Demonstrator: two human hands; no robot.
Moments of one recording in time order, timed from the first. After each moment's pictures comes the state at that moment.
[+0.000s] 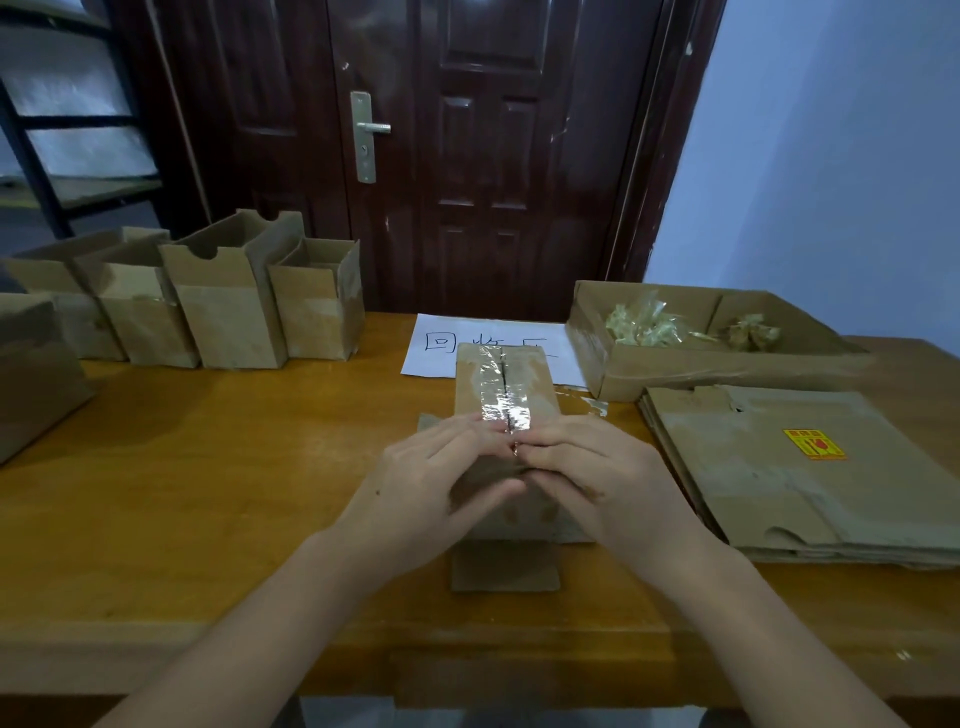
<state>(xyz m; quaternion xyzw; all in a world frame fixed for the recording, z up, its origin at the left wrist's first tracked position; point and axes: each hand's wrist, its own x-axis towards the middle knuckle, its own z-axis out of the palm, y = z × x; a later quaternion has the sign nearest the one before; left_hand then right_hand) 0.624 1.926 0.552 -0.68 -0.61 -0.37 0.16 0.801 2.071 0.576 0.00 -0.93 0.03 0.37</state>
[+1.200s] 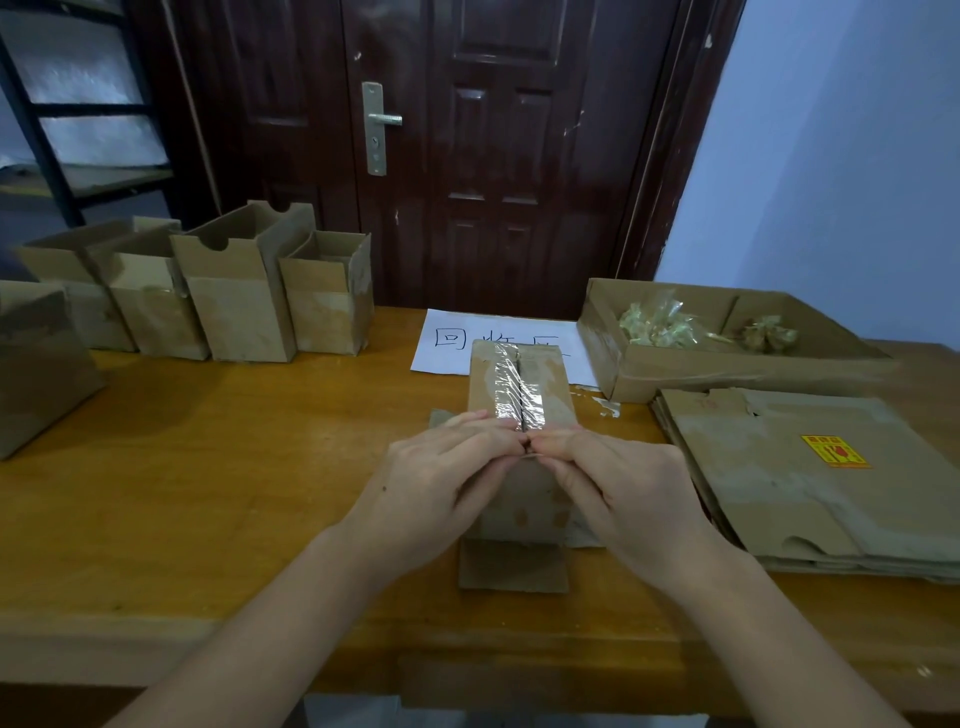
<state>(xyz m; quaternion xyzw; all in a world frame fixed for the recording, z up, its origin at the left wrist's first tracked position) 0.619 1.931 0.552 -0.68 -0.57 -0.41 0.20 0.795 2.070 0.577 0.02 -0.91 0.00 0.42</state>
